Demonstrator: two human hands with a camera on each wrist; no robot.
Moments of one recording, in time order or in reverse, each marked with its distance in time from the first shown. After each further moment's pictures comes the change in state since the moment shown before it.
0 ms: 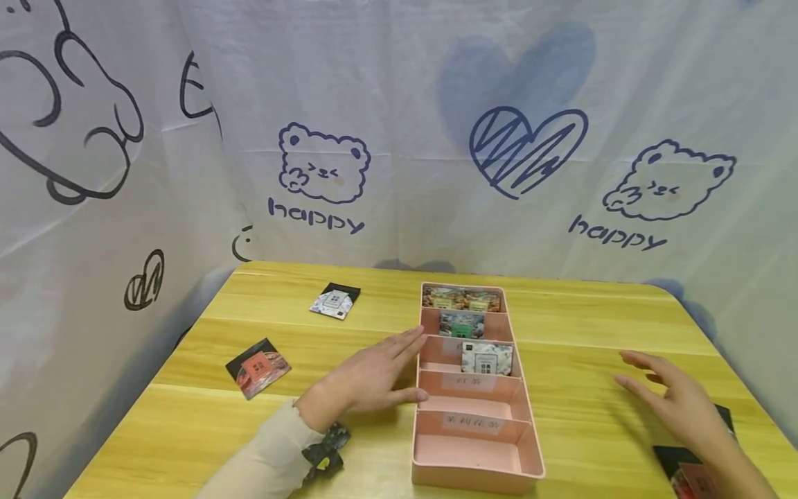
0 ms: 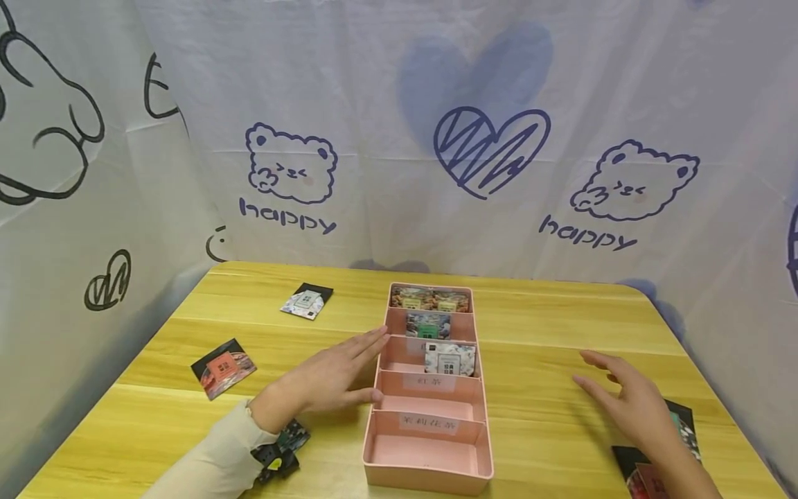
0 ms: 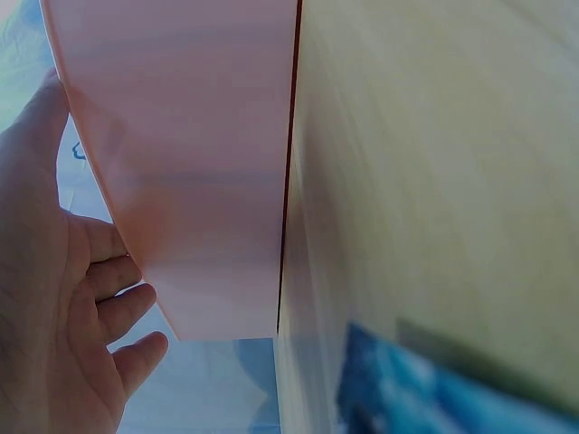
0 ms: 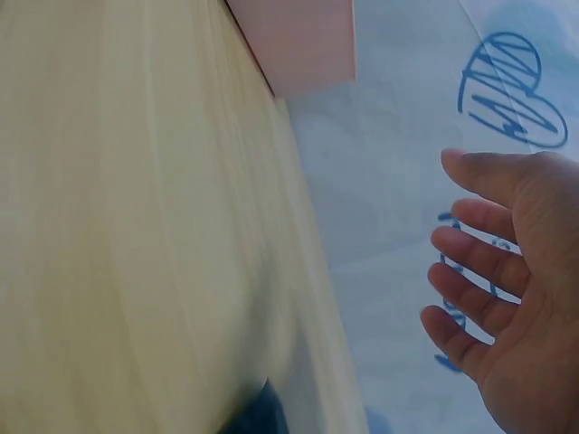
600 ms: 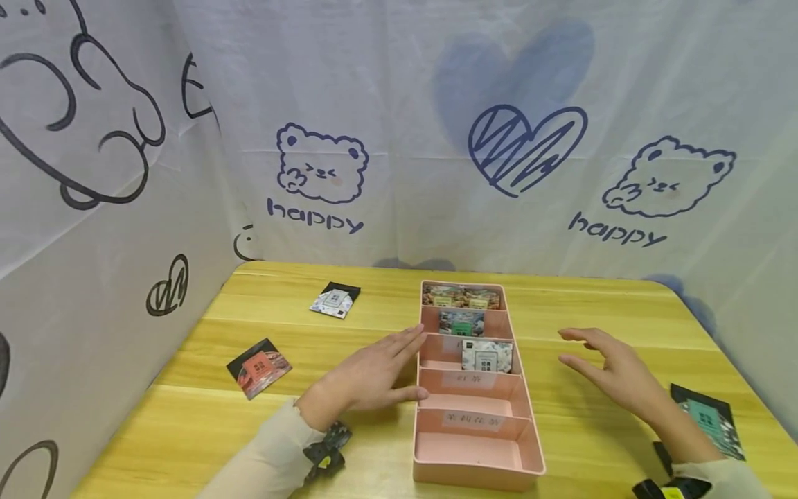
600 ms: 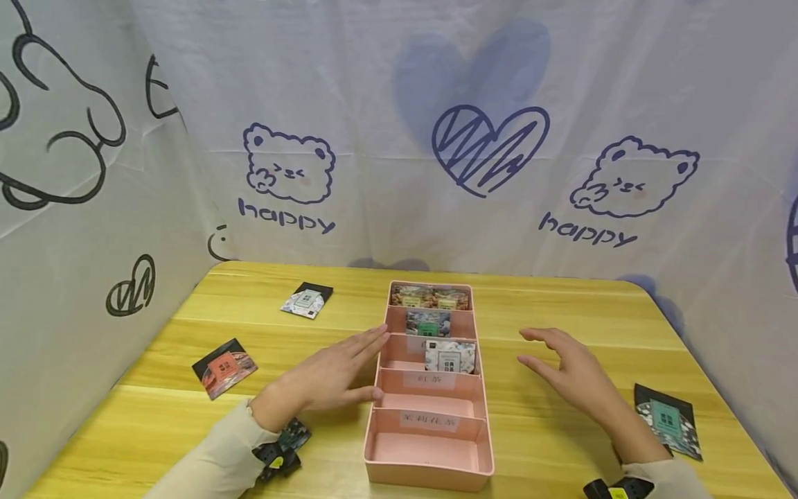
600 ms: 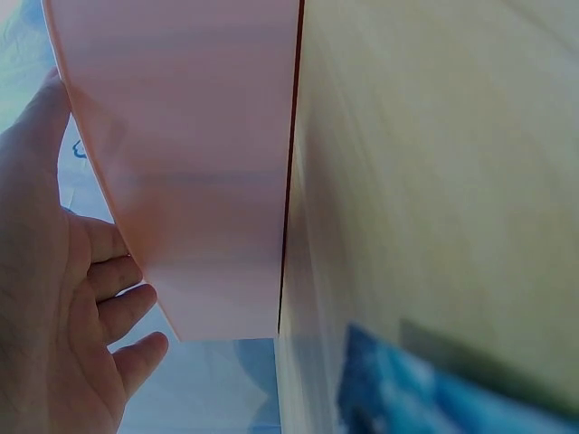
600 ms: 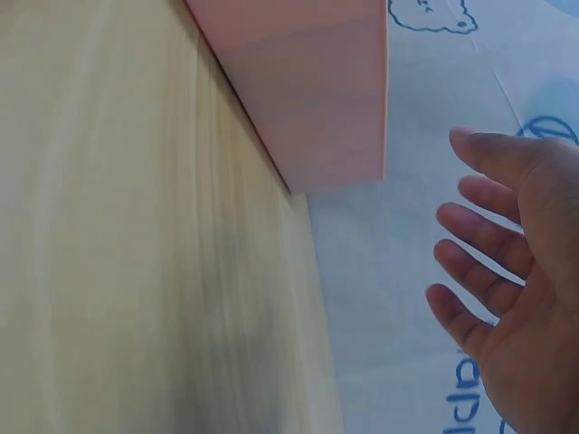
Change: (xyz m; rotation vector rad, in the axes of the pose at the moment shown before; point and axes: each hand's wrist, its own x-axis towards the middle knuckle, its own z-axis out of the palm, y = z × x) left_hand 0.001 0.002 -0.003 -0.001 -0.001 -0.001; right_hand 0.041 -0.054 0.021 0.066 -0.028 -0.217
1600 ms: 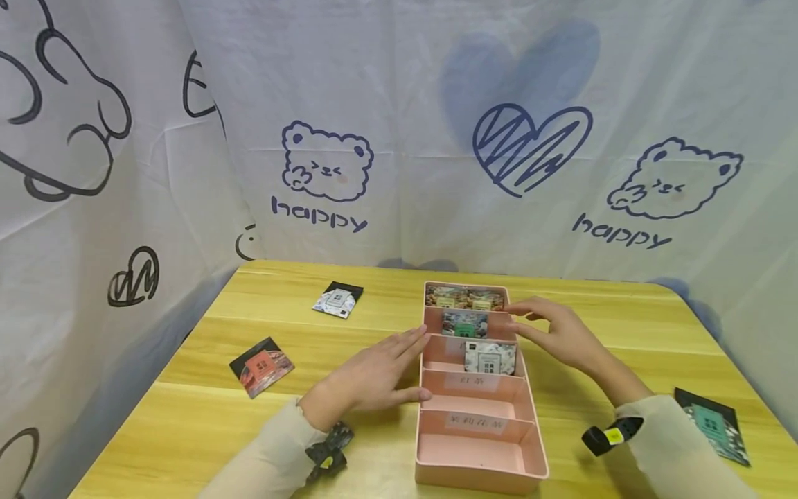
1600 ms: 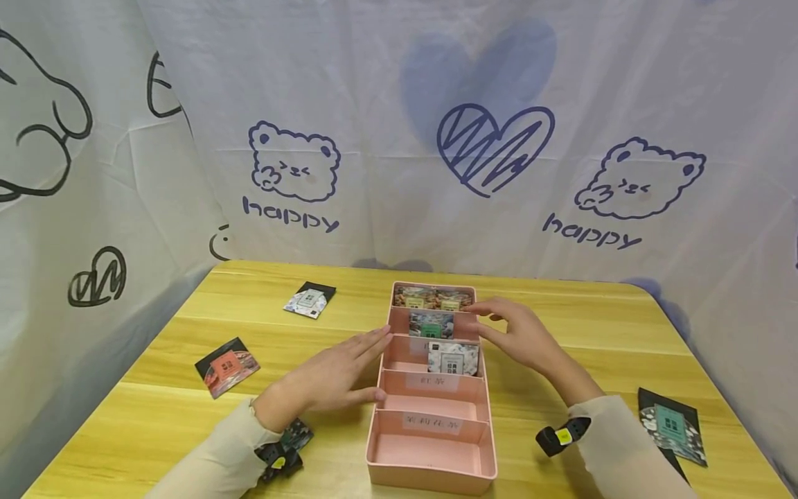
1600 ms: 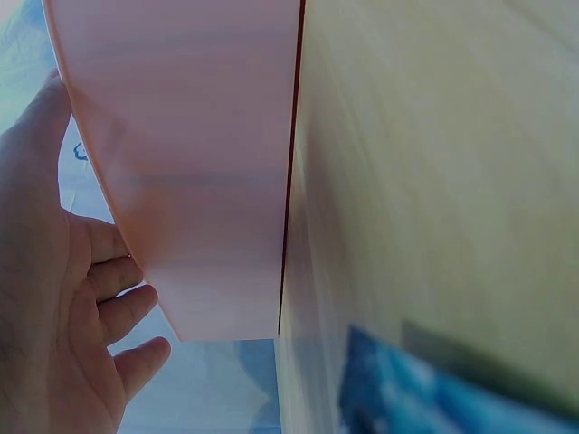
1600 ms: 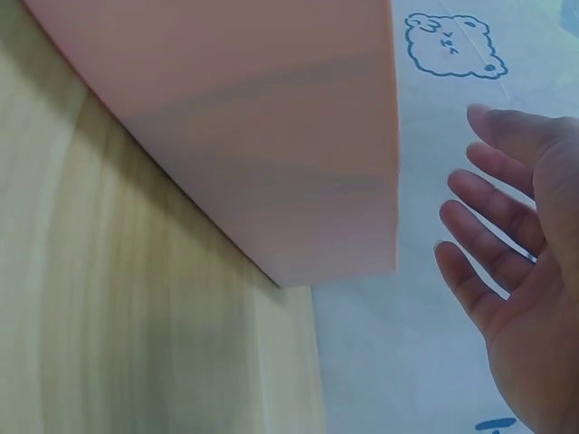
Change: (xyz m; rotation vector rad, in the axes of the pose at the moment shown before) left_hand -0.001 0.000 0.004 0.002 0.026 0.012; right_hand 0.072 -0.029 0.031 0.092 -0.048 -0.187
